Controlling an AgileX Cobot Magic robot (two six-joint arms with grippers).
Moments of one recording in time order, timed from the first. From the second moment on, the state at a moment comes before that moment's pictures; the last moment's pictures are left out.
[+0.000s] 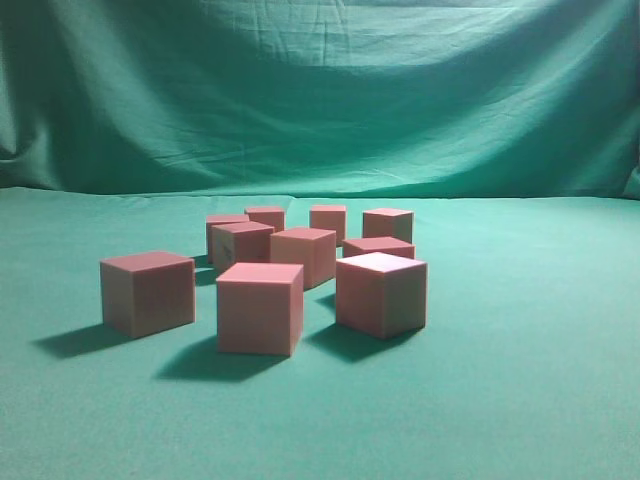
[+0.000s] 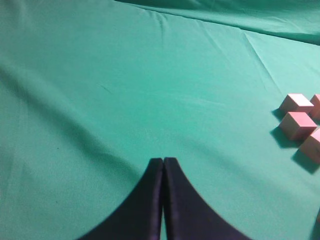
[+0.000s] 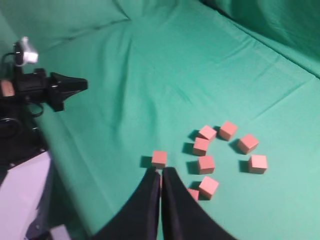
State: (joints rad) left arm -0.01 -0.01 0.02 -0.12 0.36 -0.08; right arm 1.06 0.81 -1.39 -0.08 1.22 0.07
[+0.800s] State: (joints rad) left arm -0.01 -0.01 0.02 -0.12 0.36 -0.08; right arm 1.06 0.40 -0.80 0.14 1.00 0.07
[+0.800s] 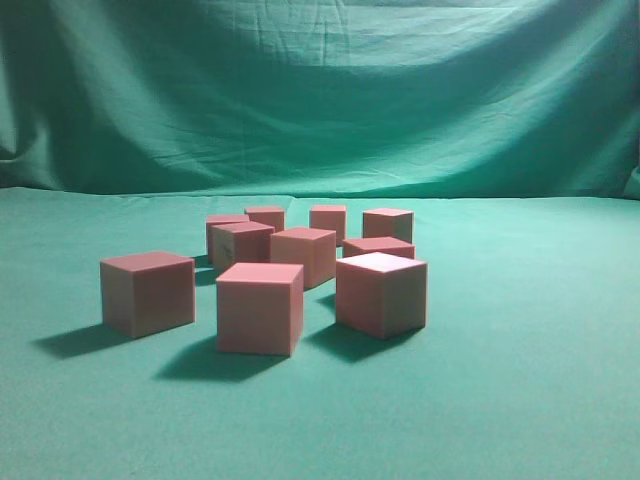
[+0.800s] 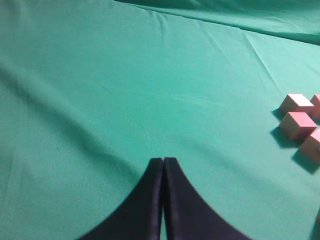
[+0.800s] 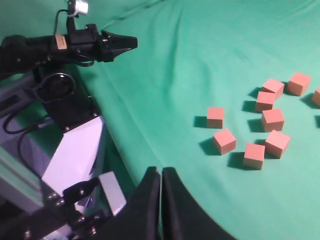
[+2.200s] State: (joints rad) left arm -0.01 -0.01 0.02 -0.12 0.36 -0.08; right arm 0.13 -0.01 0.03 0.10 0.37 0.07
